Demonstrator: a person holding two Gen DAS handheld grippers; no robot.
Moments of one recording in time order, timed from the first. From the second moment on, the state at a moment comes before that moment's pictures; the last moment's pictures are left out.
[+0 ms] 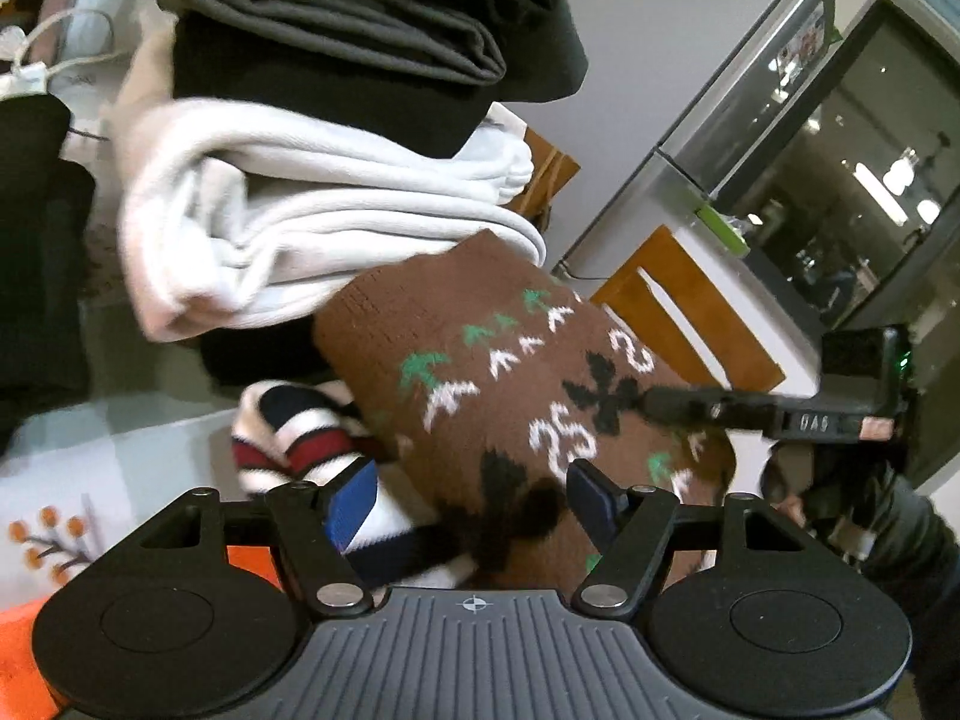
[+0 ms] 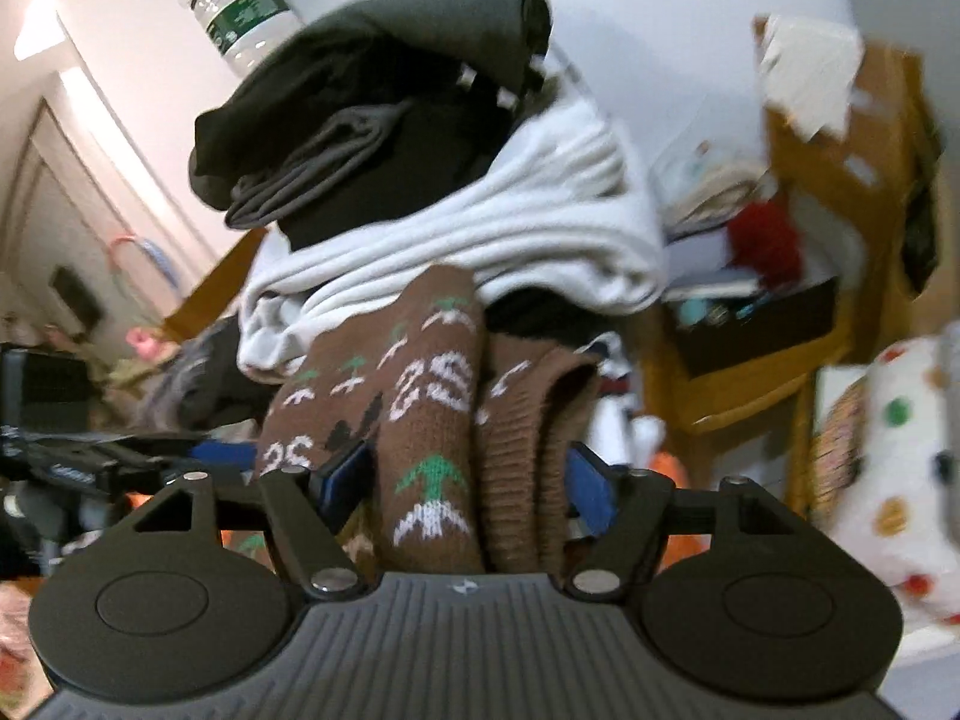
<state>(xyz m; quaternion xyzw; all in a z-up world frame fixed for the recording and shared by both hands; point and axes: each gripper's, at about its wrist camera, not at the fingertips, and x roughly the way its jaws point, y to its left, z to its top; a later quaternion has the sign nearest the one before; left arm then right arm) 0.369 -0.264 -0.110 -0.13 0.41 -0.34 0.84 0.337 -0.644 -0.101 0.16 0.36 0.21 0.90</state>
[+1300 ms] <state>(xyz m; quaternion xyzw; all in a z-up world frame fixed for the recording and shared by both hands) 0.084 -0.205 0.006 0.00 0.23 -0.19 0.95 0.096 -0.520 0.014 0.01 0.23 0.11 0.97</state>
